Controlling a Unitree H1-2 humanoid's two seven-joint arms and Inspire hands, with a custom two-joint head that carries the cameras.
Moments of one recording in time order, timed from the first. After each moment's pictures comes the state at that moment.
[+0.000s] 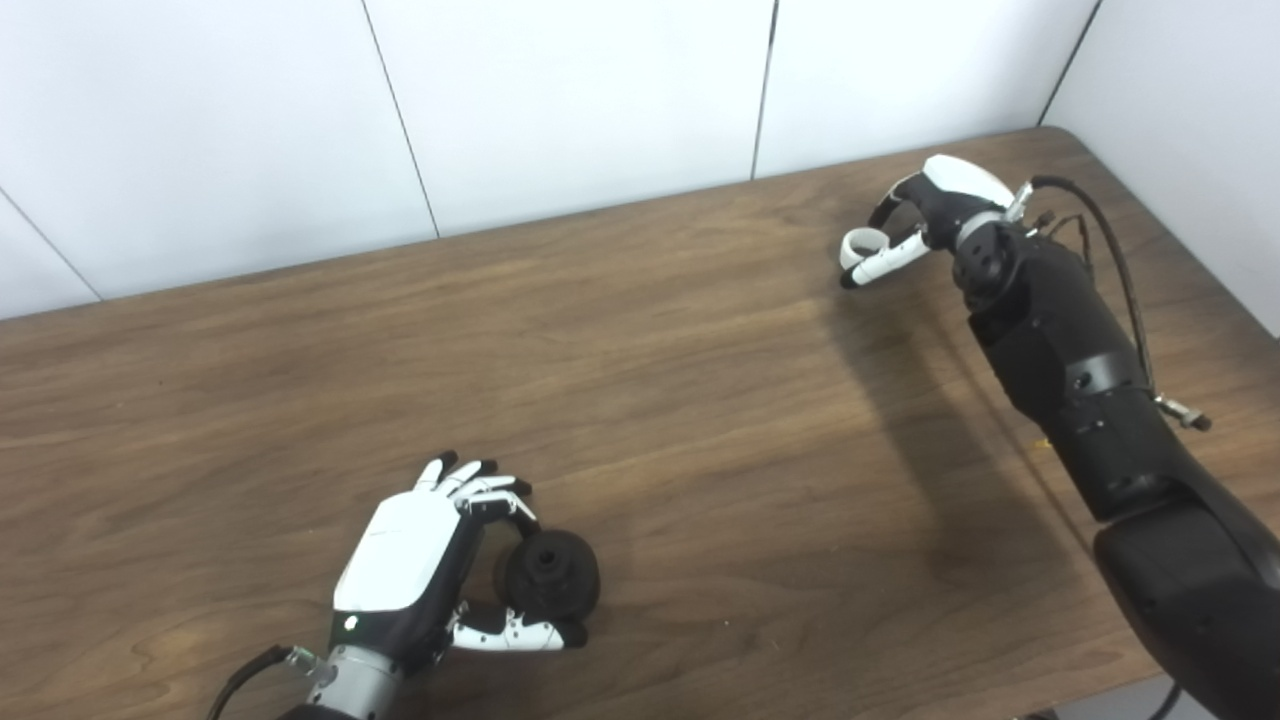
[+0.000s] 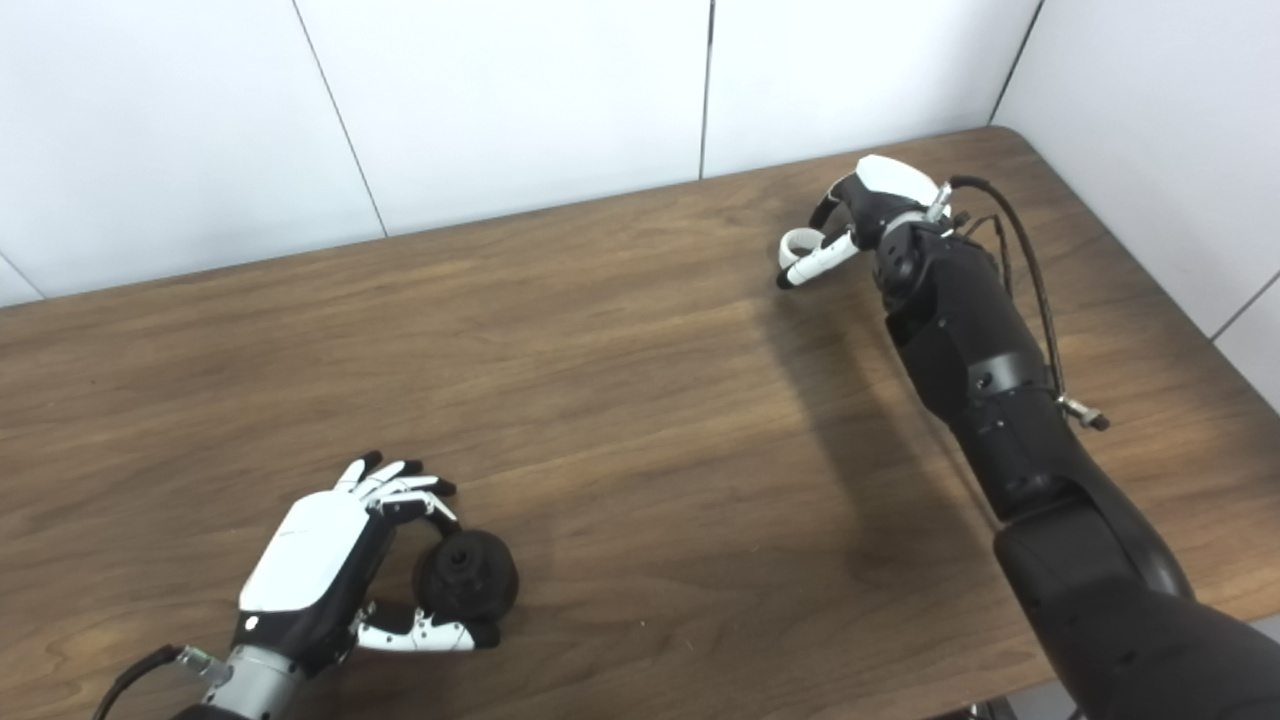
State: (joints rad) left arm 0.08 0.23 -0.33 -0.37 0.90 0.07 -0.28; right arm -0.58 -0.49 0.08 0.35 -0.87 0.47 0.37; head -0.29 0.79
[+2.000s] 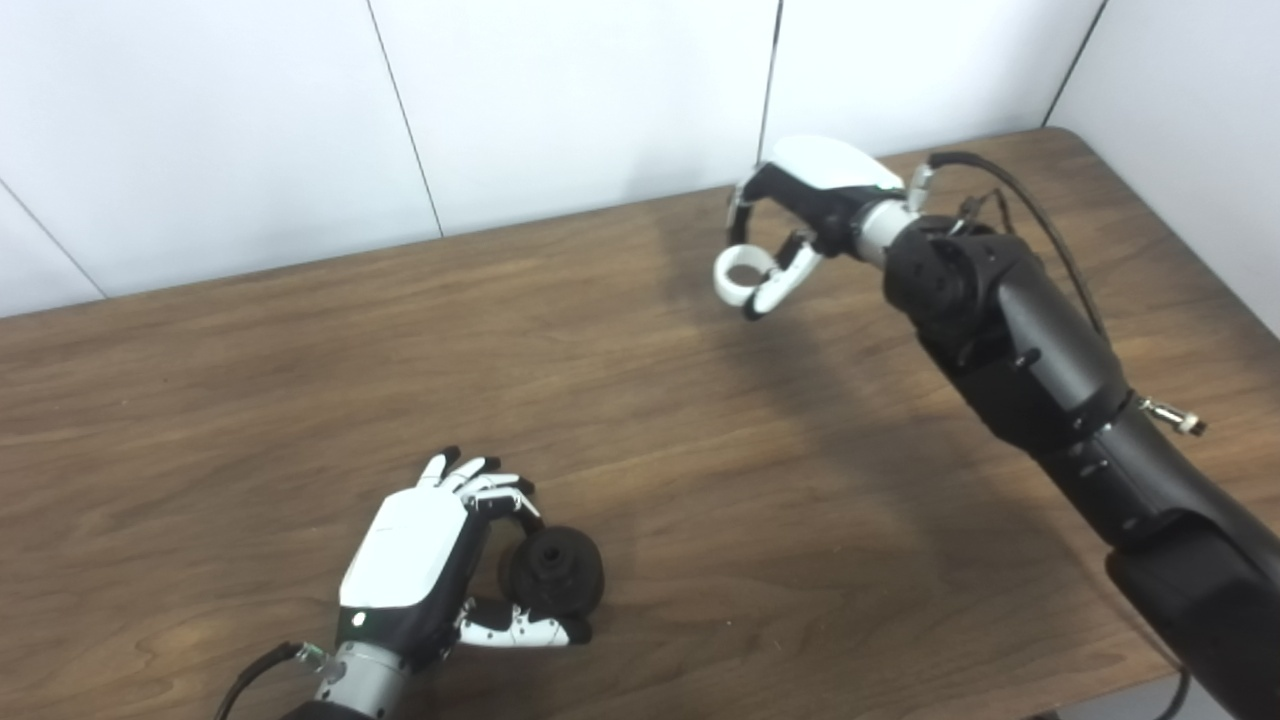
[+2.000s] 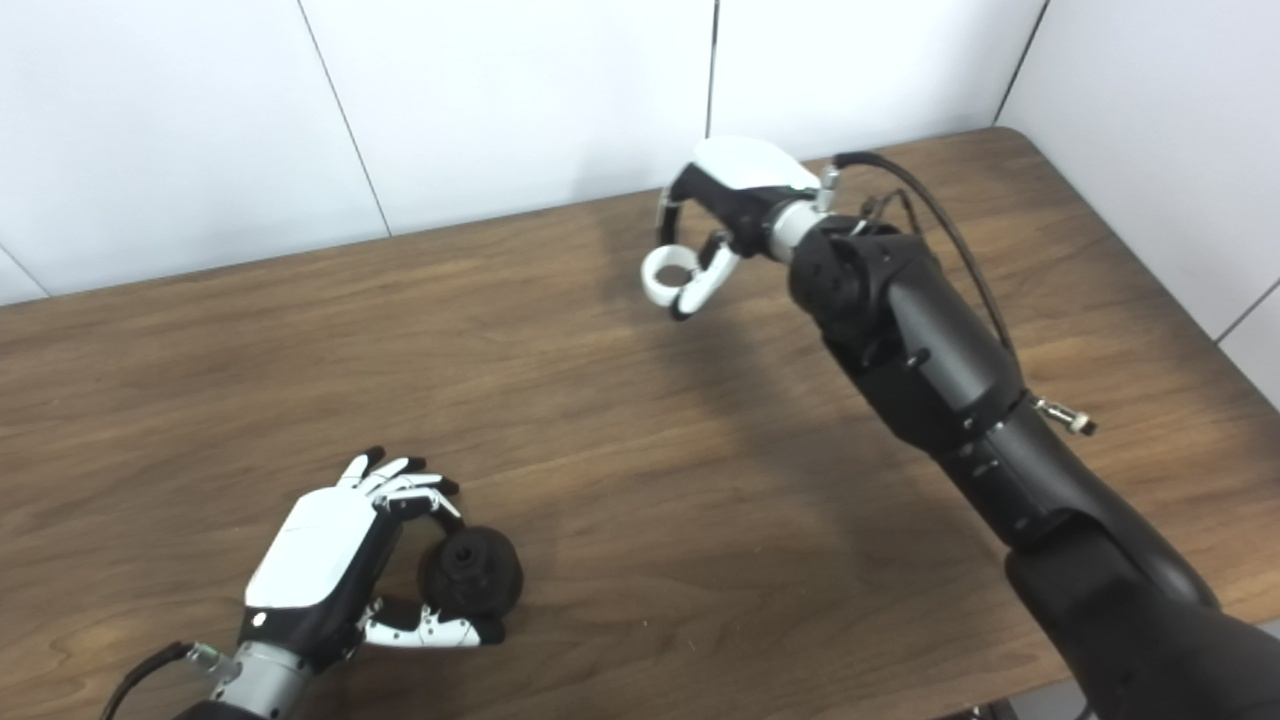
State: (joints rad) left arm 0.08 0.20 -0.34 -0.37 0.96 0.07 -0.29; right arm -0.56 -0.51 0.32 -0.18 -0.80 0.46 0.58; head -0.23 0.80
